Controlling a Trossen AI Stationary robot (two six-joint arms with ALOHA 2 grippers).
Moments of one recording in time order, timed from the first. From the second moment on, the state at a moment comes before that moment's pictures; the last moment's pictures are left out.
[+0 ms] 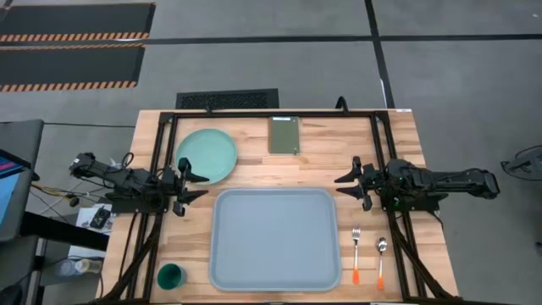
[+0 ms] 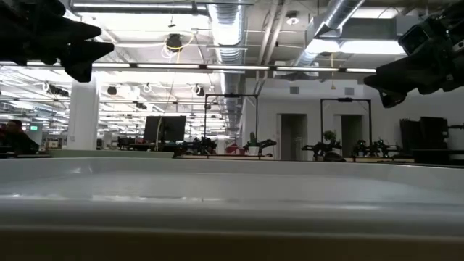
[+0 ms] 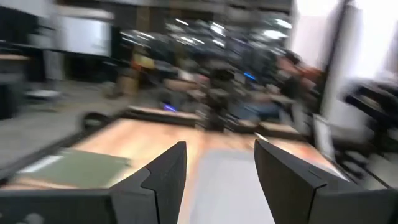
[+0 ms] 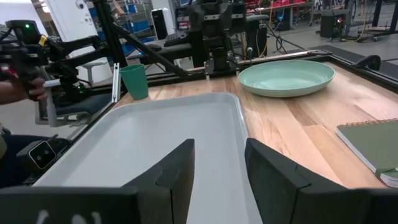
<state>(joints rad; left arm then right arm) -0.35 0.01 0.01 0.12 -0.44 -0.07 -0.06 0.14 0.01 0.04 -0.13 0.16</state>
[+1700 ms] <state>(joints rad) -0.35 0.33 0.43 0.00 -0.93 -0.36 -0.06 0.14 0.02 0.44 0.04 0.52</state>
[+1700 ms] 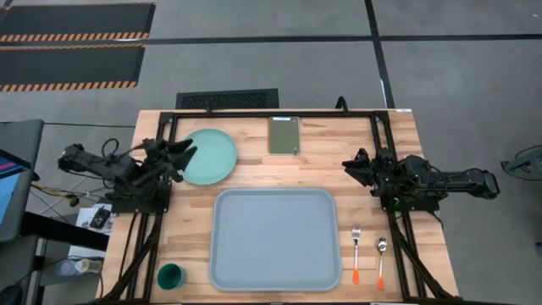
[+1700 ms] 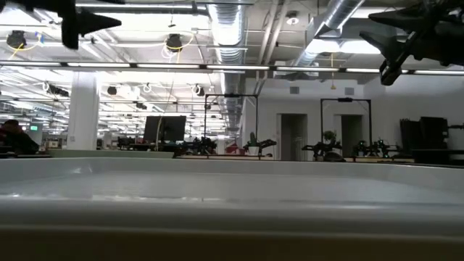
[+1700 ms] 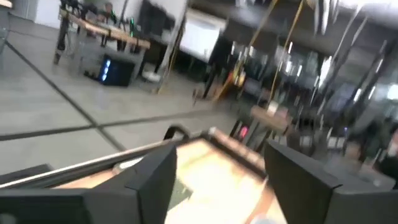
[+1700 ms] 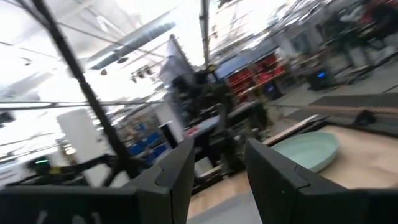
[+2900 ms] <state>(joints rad) 0.93 1.28 0.94 -0.63 0.17 -0.26 0.00 0.14 0.02 0.42 0.13 0.53</state>
